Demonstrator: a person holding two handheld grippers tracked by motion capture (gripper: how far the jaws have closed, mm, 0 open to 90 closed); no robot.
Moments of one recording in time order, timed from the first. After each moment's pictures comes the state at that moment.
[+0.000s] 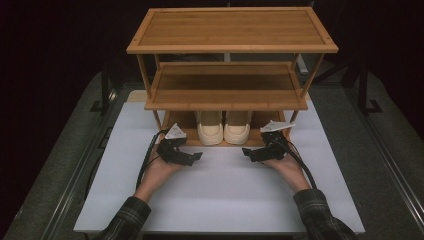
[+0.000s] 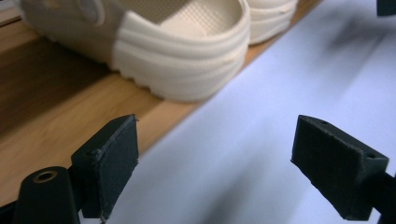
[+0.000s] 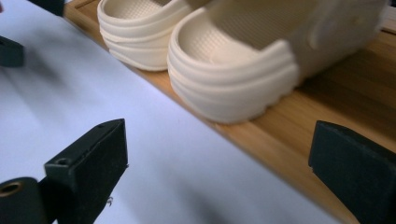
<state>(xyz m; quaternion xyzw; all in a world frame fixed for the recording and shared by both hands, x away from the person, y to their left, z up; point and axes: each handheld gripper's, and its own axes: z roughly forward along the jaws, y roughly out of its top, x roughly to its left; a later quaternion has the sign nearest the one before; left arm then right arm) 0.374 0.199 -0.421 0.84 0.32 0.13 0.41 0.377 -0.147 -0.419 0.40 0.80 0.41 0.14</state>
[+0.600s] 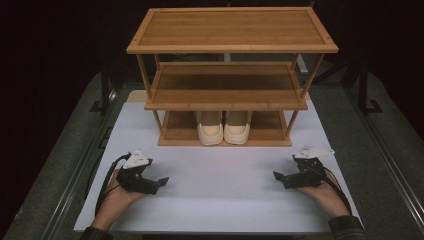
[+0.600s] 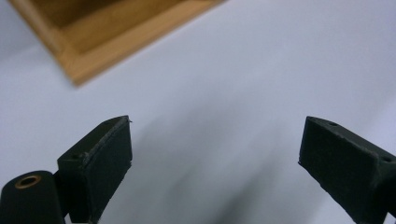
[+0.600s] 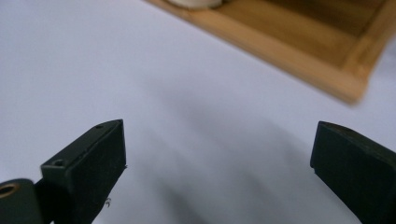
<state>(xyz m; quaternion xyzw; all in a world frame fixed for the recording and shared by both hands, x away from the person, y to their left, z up) 0.290 0.291 -0.421 0.85 0.34 0.15 0.38 0.300 -0.229 -0.435 0.41 0.81 0.38 0.16</state>
